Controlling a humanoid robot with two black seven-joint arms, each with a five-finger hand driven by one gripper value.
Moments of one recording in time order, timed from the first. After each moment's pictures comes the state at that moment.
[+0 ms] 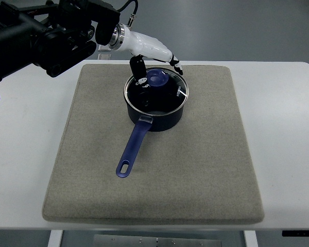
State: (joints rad) left arm -1.54 0.19 0.13 -0.61 1.48 -0.34 -0.61; right arm 0.02 0.00 -0.06 0.17 -0.02 -0.01 0.07
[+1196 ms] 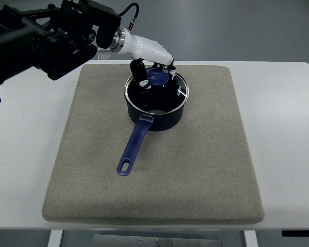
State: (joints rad) left arm -1.53 0.18 0.14 -0.61 1.49 -0.33 -0.61; right arm 0.02 0.00 -0.06 0.17 -0.02 -0.01 0.07
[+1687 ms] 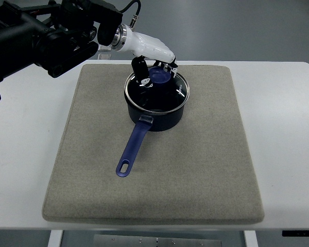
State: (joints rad) left arm -1.54 0.18 0.14 -0.62 1.49 -0.33 -0.61; right arm 0.02 0.00 -0.06 0.17 -0.02 -0.01 0.07
